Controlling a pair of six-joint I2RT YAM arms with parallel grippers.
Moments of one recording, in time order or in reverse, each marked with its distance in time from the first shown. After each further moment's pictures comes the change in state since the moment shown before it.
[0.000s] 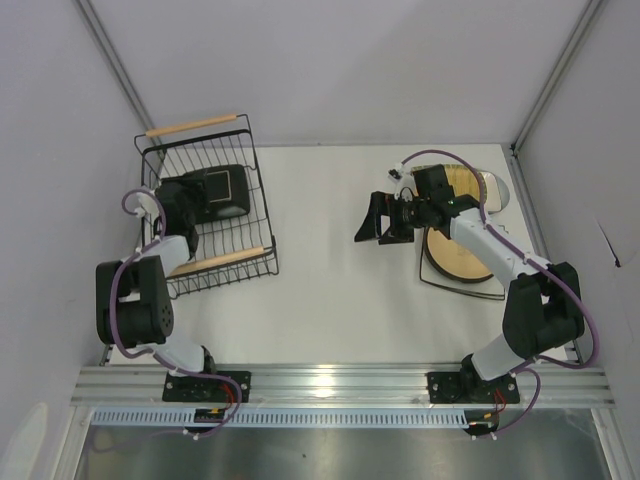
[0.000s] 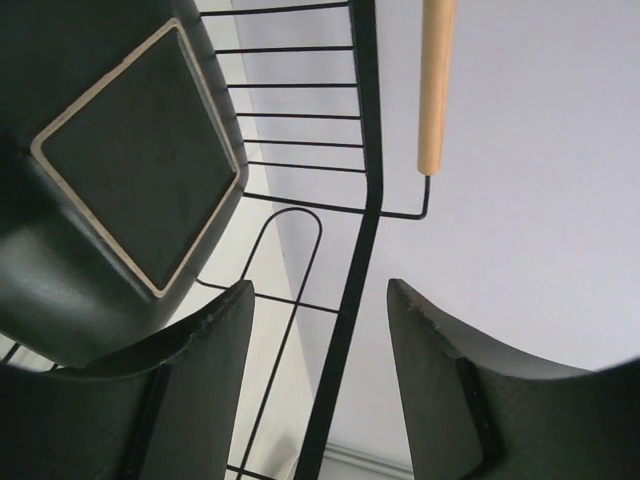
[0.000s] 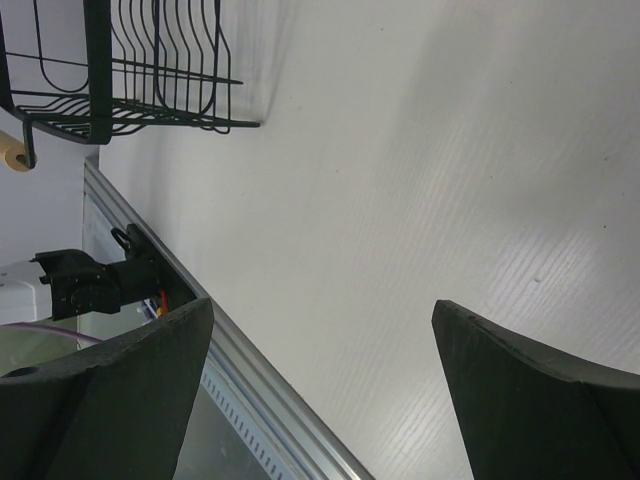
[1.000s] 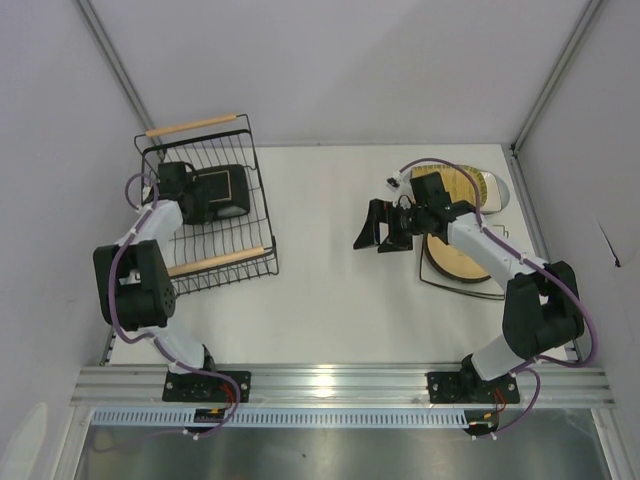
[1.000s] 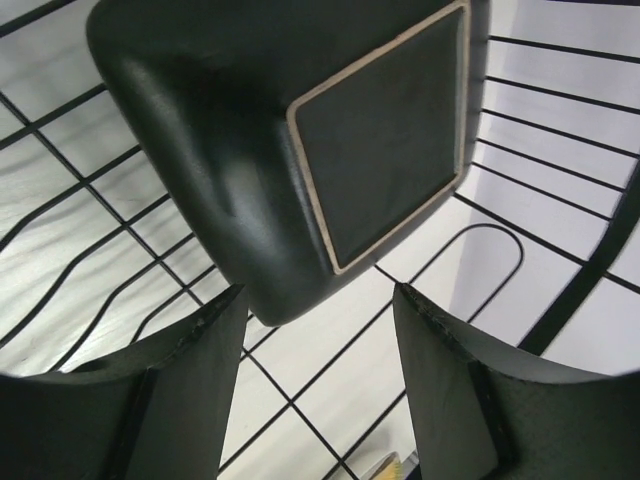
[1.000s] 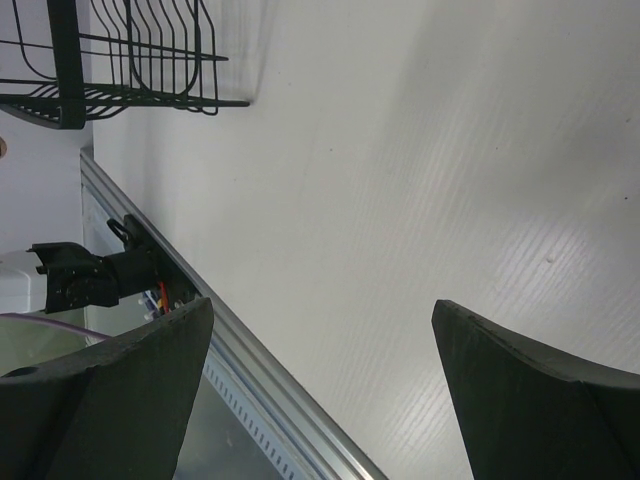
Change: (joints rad) left arm 0.000 0.119 0.375 -0.833 -0.011 0.035; right arm 0.012 -0.002 -0.051 0.023 0.000 0.025
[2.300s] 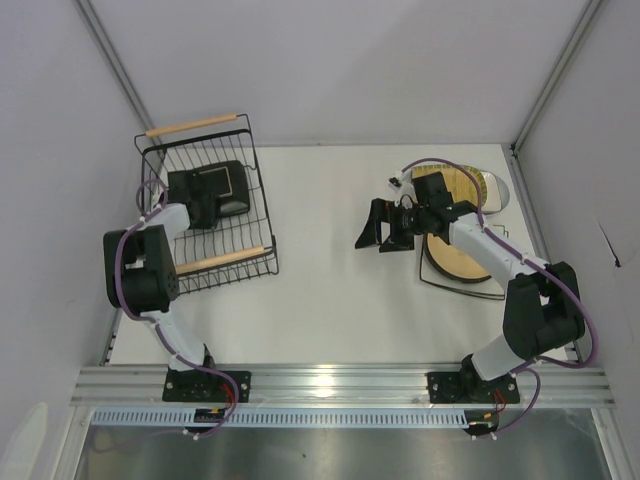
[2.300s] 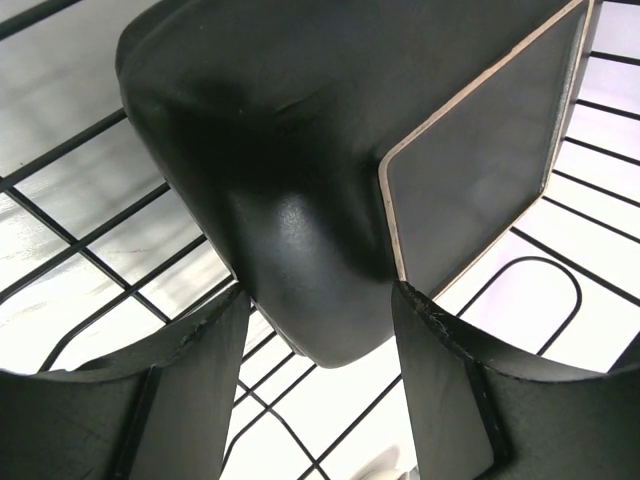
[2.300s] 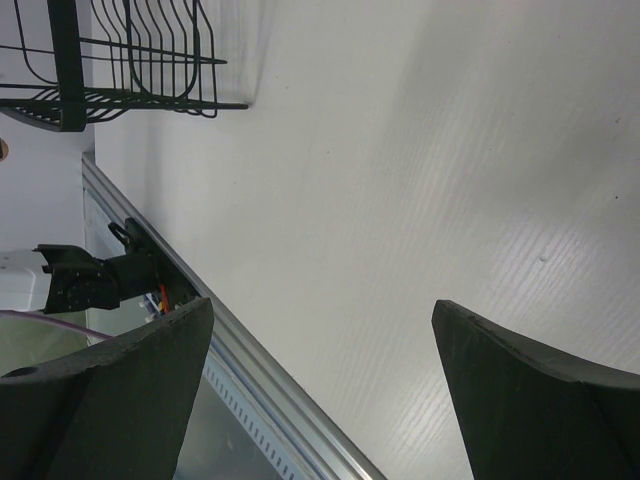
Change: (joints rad) left arm -0.006 0.132 -0.026 0.126 0.014 -0.019; right arm -0.012 -0.004 -0.011 0.000 -0.003 0.000
